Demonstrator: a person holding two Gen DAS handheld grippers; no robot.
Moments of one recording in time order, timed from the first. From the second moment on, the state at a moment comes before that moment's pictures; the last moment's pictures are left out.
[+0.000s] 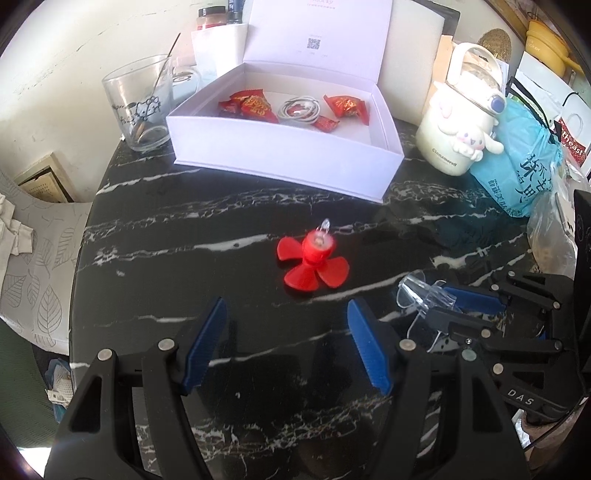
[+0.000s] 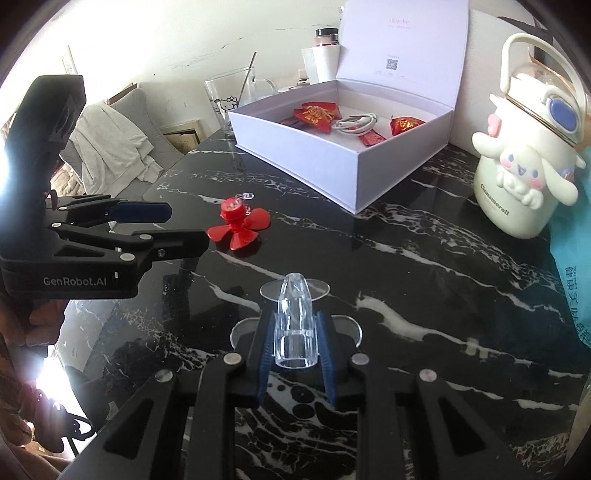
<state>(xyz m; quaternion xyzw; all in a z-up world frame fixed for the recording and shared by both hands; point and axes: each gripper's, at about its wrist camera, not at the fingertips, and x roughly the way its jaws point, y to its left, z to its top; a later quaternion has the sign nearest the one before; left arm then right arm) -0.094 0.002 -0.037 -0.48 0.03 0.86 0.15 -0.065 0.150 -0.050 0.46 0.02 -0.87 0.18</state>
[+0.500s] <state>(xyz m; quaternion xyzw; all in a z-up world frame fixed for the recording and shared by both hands) -0.125 0.033 -0.043 -0.48 0.07 0.86 0.16 -0.086 0.169 -0.051 0.46 0.01 -0.87 0.17</state>
